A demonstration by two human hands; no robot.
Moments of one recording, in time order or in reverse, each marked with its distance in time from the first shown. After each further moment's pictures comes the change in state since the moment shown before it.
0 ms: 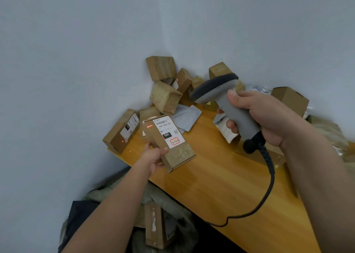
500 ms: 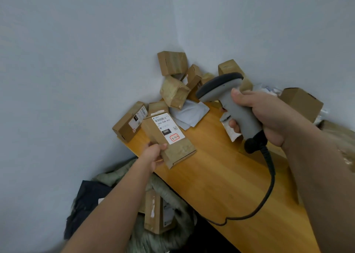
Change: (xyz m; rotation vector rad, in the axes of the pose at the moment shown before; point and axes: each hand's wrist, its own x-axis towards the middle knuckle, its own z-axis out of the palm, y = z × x) left_hand -0.022 -0.020 0.001 -0.063 0.142 0.007; right_hand -0.004 0.004 -0.023 0.017 -0.078 0.038
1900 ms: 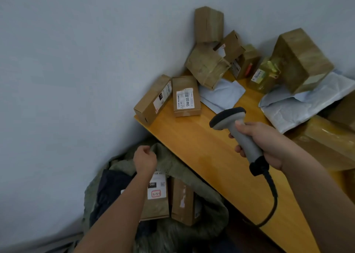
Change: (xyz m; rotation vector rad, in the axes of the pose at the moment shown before) left_hand 0.123 -0.039 -0.151 0.510 0.360 0.259; right_hand 0.114 0.097 0.144 -0.130 0.060 0.397
